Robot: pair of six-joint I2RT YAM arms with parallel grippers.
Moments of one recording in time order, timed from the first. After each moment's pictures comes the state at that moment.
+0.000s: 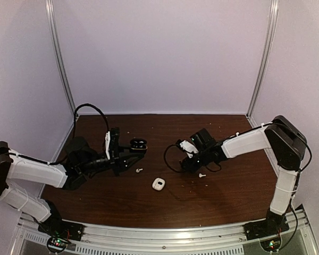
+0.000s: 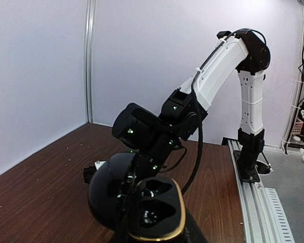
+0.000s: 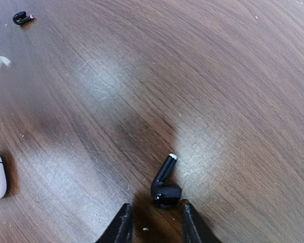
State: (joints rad) left arm -0.78 1.34 0.44 0.99 0.54 -0.11; right arm 0.69 1.89 1.04 -0.08 -0.10 -0.01
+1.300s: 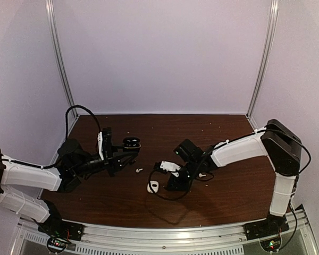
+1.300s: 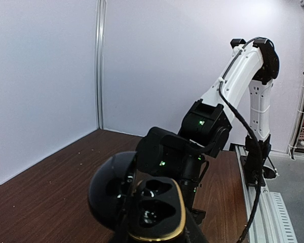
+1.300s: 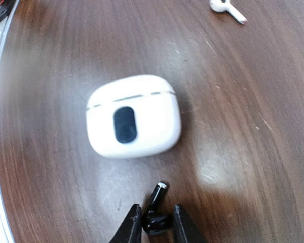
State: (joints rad) left arm -0.76 1.24 0.39 0.99 0.50 -0.10; right arm 0.89 1.93 1.11 -0.21 -0.39 -0.26
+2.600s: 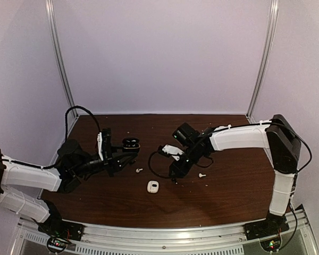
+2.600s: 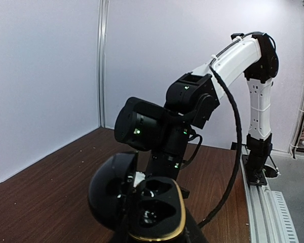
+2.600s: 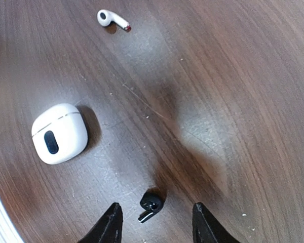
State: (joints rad) left arm -0.75 1.24 0.38 1.00 0.49 -0.10; right arm 0.83 1.92 1.33 -0.52 -0.22 -0.12
